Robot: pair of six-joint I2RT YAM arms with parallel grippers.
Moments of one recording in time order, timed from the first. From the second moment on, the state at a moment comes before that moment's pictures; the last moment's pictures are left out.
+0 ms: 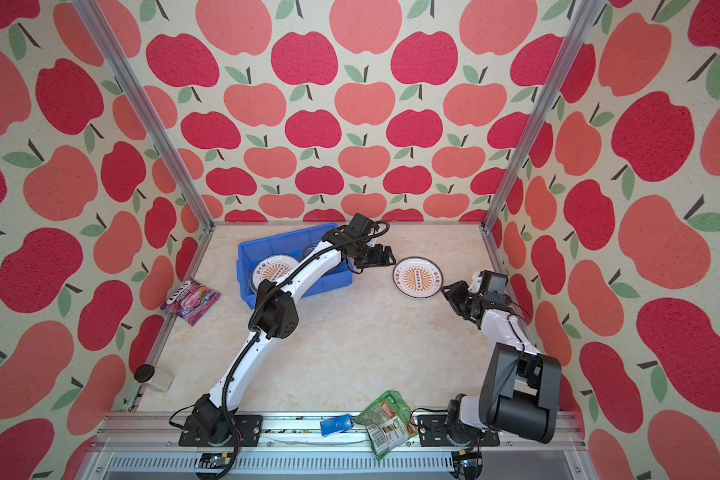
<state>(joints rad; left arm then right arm) -0.67 2.67 2.65 -0.88 0.39 -0.50 -0.20 1.41 0.70 -0.14 -0.55 0.69</state>
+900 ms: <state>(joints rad) -0.67 2.65 2.51 -0.78 0.48 -0.50 -0.10 1.77 0.81 0.08 -0.47 0.79</state>
